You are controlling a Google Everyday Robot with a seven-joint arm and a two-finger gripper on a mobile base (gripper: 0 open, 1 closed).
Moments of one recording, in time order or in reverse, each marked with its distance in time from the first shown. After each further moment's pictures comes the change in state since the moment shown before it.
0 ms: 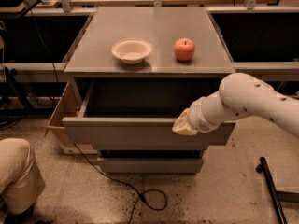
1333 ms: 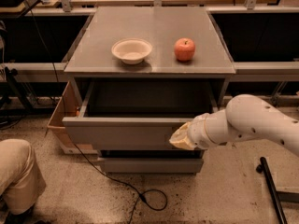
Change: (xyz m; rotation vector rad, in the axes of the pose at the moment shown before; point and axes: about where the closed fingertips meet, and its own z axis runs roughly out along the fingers) arm 0.007 0.038 0.008 0.001 -0.108 0.150
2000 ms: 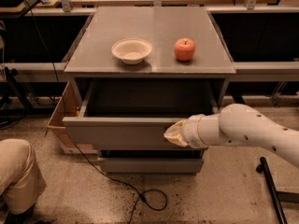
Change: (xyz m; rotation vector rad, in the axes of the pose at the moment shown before) arm -0.011 -0.017 0.022 0.110 -0.085 0.038
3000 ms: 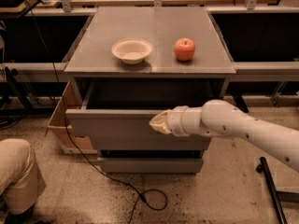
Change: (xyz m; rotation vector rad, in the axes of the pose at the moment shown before) arm -0.039 -0.033 0.060 0.036 -0.137 0.003
